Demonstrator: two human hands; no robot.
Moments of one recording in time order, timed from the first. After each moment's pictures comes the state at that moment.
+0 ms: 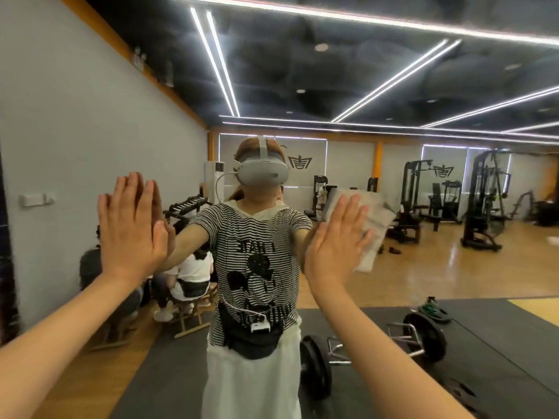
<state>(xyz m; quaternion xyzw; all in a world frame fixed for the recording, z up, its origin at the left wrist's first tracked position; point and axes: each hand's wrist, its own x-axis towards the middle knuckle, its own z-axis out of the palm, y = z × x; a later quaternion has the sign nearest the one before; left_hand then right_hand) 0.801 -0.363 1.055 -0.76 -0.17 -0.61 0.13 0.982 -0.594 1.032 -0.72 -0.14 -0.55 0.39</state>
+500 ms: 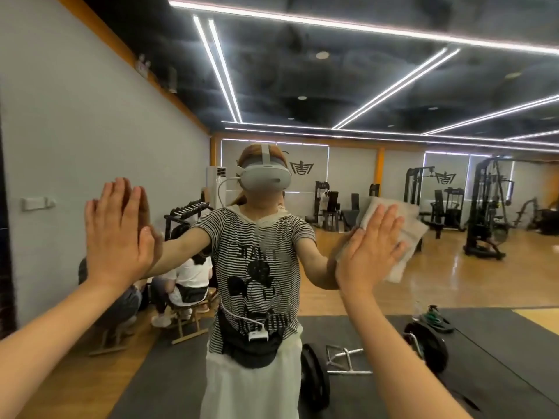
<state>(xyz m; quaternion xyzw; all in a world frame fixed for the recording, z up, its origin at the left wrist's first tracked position) 0.801 -0.363 1.054 -0.76 -0.19 -0.61 0.12 1.021 -0.649 1.038 -0.71 -0.12 -0.53 0.44</state>
